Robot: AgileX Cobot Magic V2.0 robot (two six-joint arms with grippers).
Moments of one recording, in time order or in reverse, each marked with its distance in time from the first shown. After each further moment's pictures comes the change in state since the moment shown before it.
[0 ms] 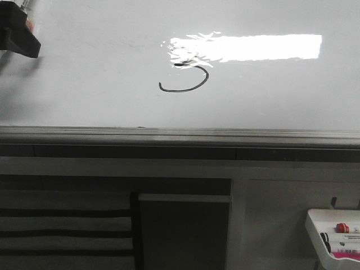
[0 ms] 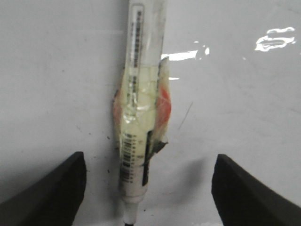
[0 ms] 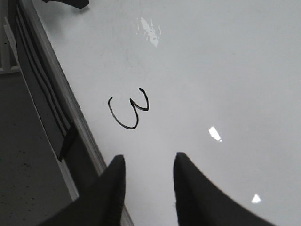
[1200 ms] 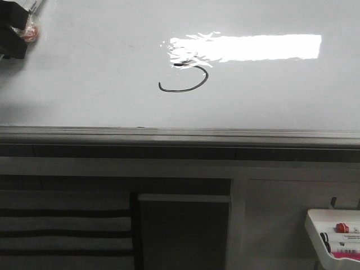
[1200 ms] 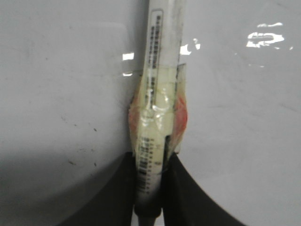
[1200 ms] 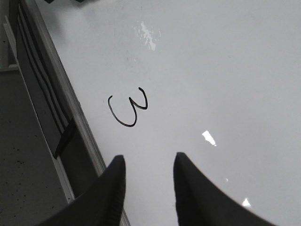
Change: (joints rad) left arm 0.000 0.015 -0.002 -0.035 0.026 0.000; right arm 0.009 -0.032 0.000 0.000 0.018 -0.070
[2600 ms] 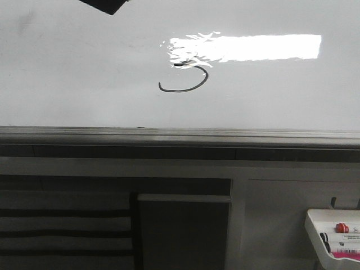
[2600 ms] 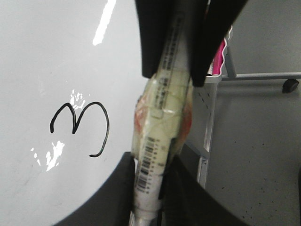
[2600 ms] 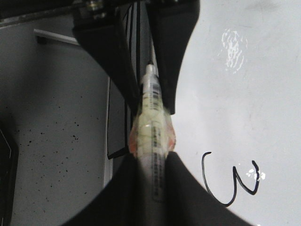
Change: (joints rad) left arm -0.469 -0.175 -0.170 0.249 0.473 0.460; right arm 0.268 0.279 0.000 0.087 -0.074 -0.216
